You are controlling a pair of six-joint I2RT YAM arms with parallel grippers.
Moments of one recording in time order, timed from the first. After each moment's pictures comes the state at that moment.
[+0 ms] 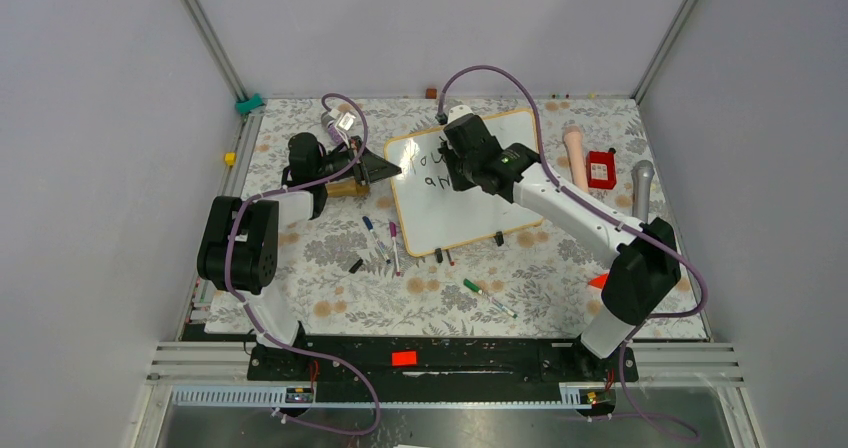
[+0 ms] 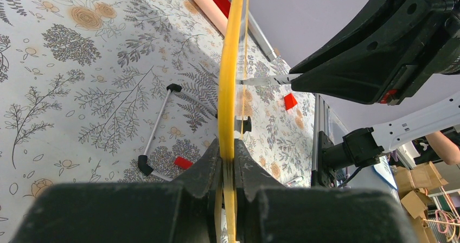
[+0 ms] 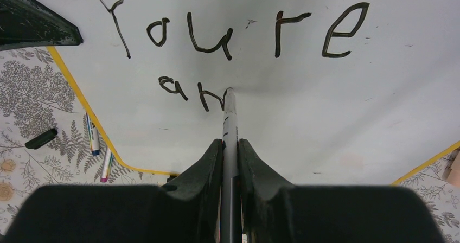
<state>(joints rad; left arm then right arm) -0.12 1.76 0.88 0.82 1.10 -0.67 0.72 1.67 1.50 -0.62 0.24 0.21</state>
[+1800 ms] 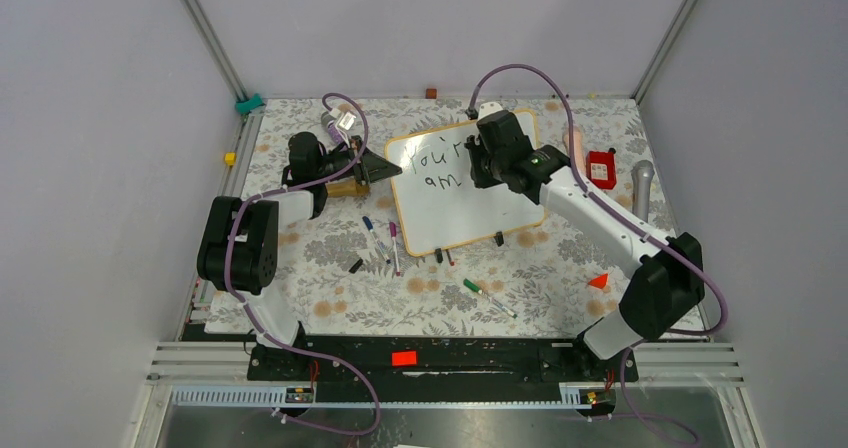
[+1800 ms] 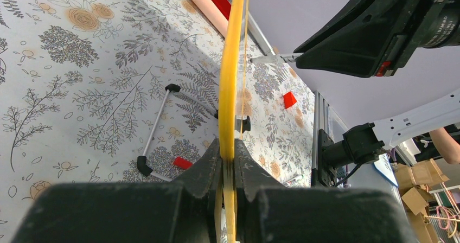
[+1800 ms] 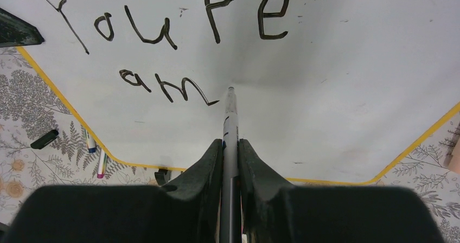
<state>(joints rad) -0.12 1.76 0.89 0.82 1.10 -0.66 0.61 1.54 1.38 -0.58 0.14 0.22</state>
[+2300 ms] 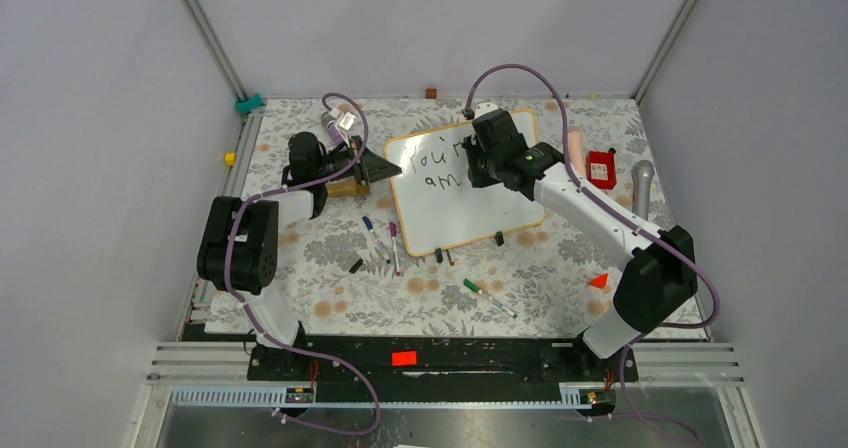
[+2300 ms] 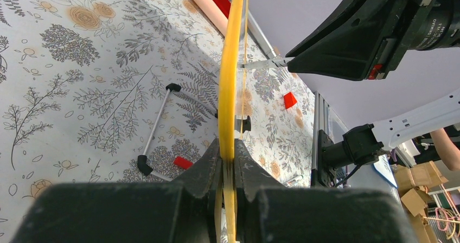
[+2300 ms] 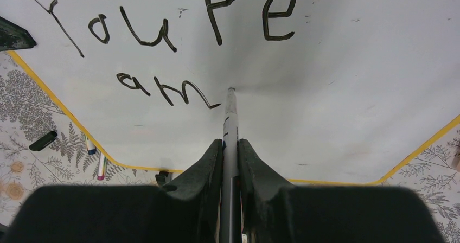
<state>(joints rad) -0.12 1.76 0.89 0.81 1.10 -0.66 0.61 1.59 1.41 -0.59 0.14 0.23</state>
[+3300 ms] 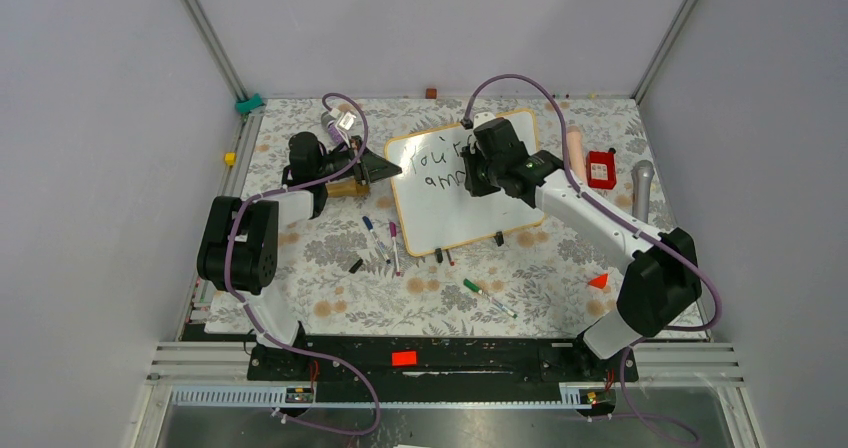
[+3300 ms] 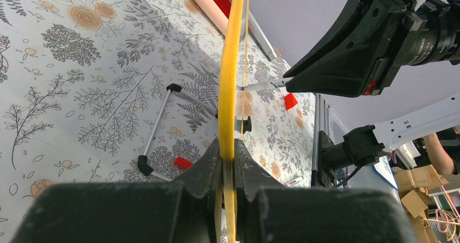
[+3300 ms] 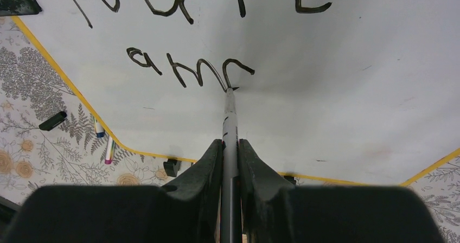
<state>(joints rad) -0.13 1.76 0.89 0.81 1.10 -0.66 0.61 1.57 1.33 -0.55 0.06 0.23</state>
